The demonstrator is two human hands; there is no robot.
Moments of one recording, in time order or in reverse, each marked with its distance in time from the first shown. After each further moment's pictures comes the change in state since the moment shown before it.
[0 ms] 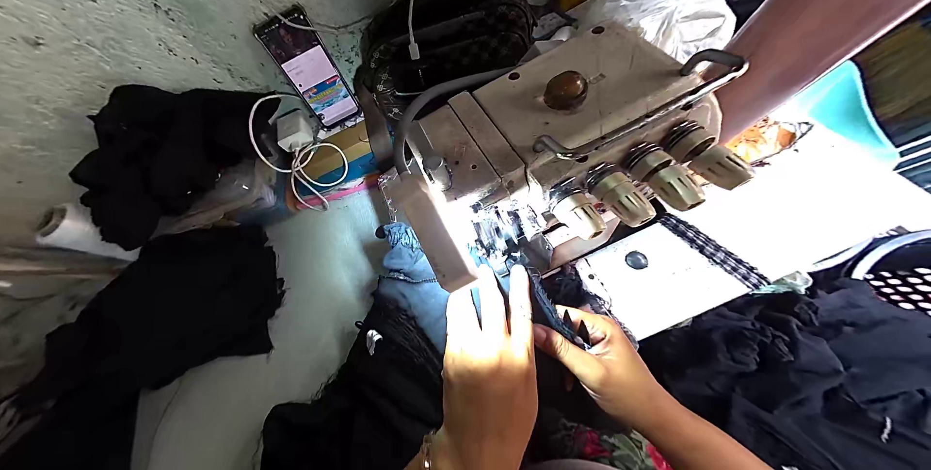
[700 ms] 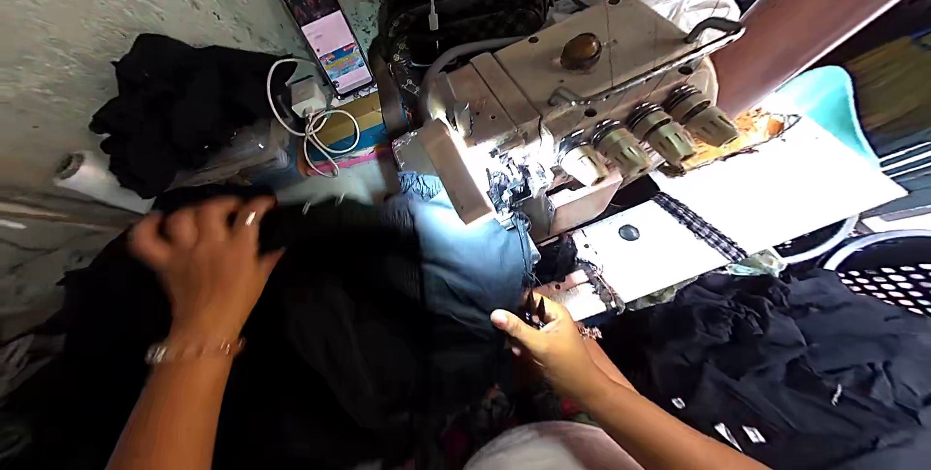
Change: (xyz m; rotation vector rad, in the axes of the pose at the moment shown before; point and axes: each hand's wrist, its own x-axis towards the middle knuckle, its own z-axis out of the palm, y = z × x) left_hand -0.015 -0.238 -0.083 0.212 -0.101 -0.101; right_hand -0.031 0.018 0.046 0.221 0.073 0.190
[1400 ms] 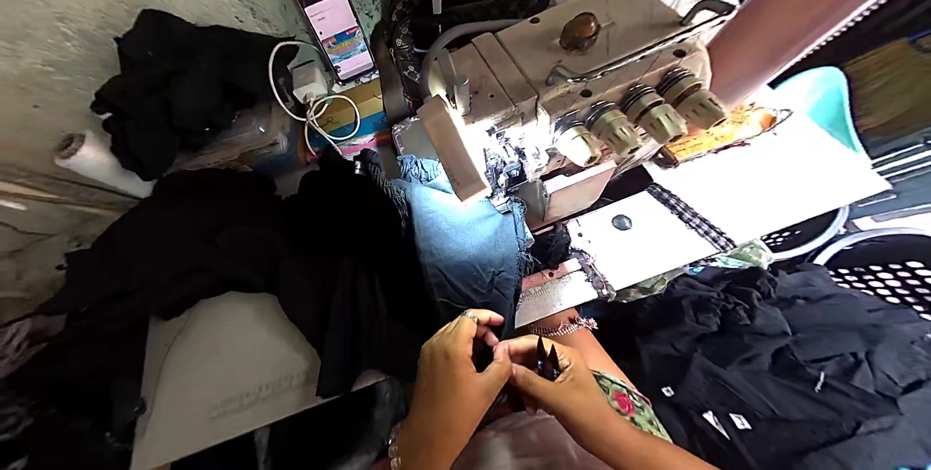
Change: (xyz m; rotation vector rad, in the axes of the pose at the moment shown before) left_hand -0.097 0.219 0.030 -1.016 -0.267 -0.202; right_hand -0.054 0.021 -0.023 -0.001 -0.146 0.015
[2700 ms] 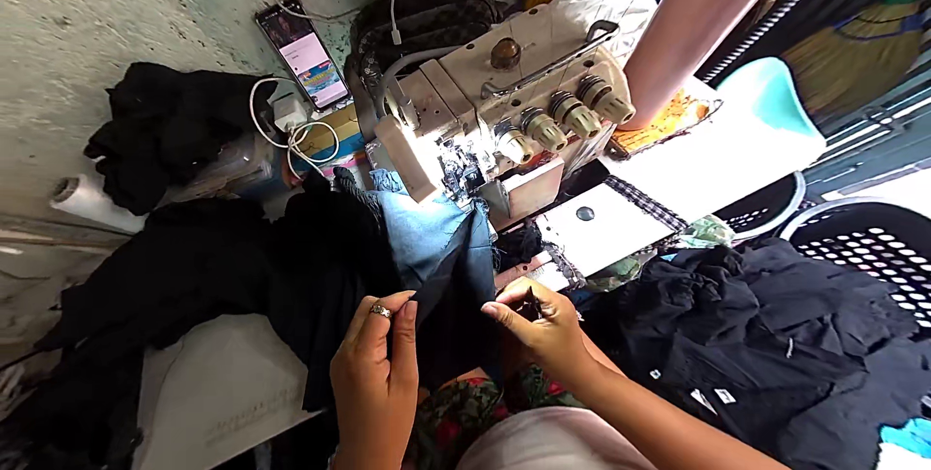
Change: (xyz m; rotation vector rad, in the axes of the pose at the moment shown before) left_hand 0.012 0.027 -0.053 0.132 0.397 0.231; right_hand 0.043 -0.011 -0.014 -0.373 0.189 -0.529
